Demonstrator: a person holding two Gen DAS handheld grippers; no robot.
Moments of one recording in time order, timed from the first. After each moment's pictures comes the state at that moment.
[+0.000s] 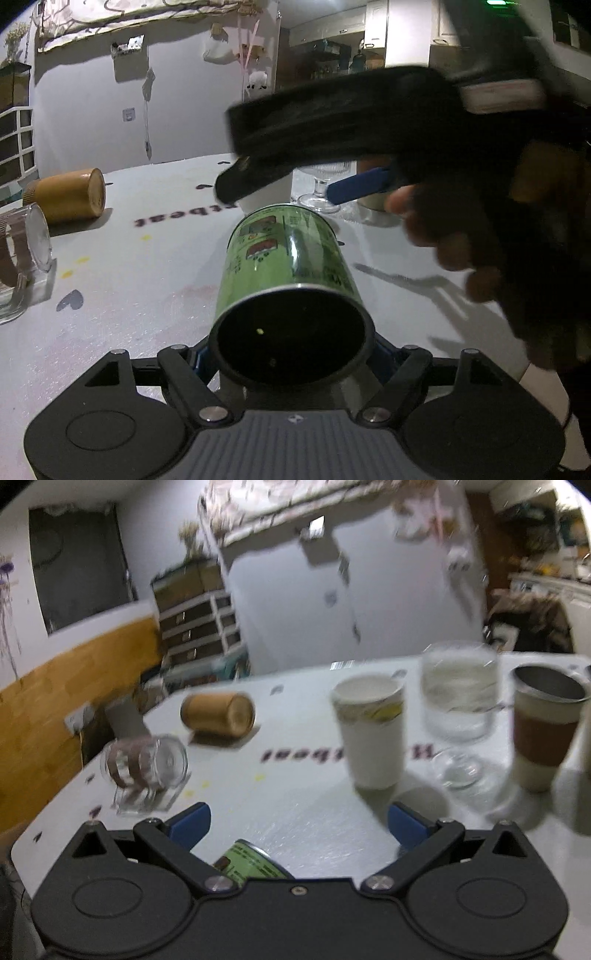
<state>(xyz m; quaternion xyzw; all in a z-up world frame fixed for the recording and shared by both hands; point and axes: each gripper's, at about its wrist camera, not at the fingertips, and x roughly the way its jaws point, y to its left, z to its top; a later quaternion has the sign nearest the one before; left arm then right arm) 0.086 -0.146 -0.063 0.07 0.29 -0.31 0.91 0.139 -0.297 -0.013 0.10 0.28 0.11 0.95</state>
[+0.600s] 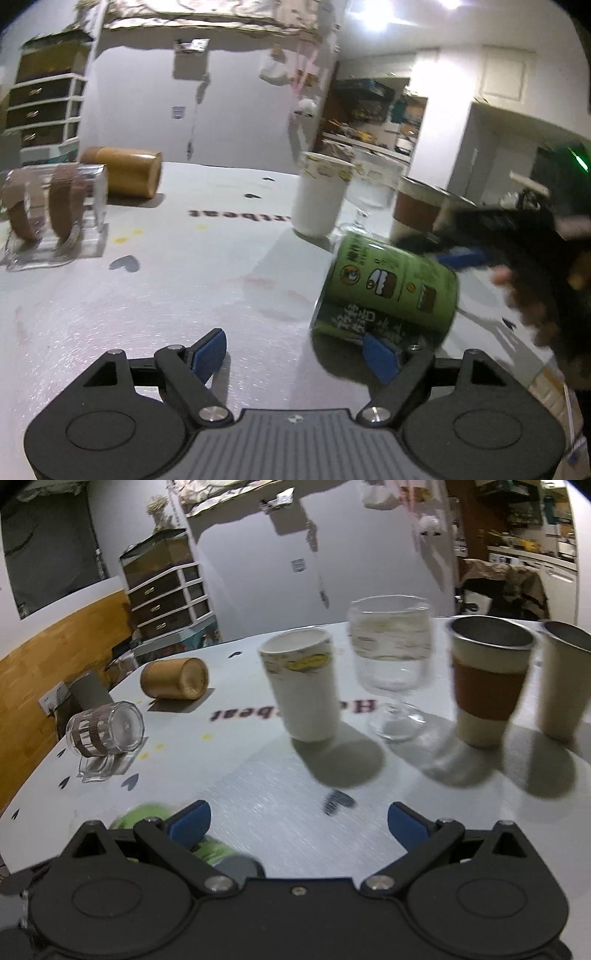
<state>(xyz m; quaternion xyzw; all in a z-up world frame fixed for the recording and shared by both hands) 0.080 -0.093 -0.065 -0.04 0.27 -0.26 0.93 0.113 -0.346 -0.029 0.10 0.33 0.06 0.94</state>
